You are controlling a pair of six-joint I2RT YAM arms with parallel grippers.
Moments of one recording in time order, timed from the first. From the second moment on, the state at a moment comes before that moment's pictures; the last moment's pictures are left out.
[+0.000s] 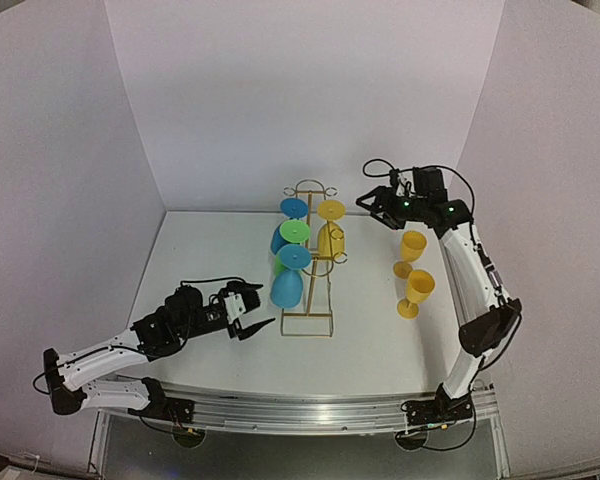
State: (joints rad) left arm -1.04 1.03 0.87 -0.07 0.13 0.43; right arm 0.30 1.79 2.06 -0.86 -0.51 0.70
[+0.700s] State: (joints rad) left arm -0.93 0.98 0.80 0.09 0.03 0.18; right arm 0.37 2.01 2.17 -0.71 -0.64 0.87
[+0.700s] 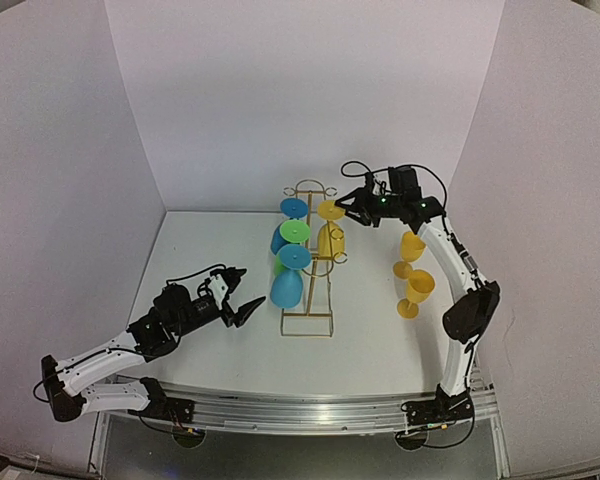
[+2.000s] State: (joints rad) left arm -0.93 0.98 0.80 0.11 0.03 0.23; right arm 0.37 1.92 2.05 -0.68 -0.61 0.89
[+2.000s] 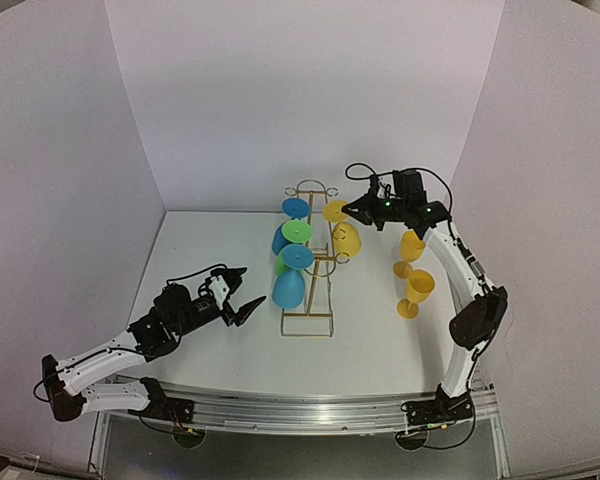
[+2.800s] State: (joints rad) left arm -0.93 0.98 0.80 0.11 0.05 0.24; right arm 0.33 1.88 2.05 -0.69 -0.59 1.01
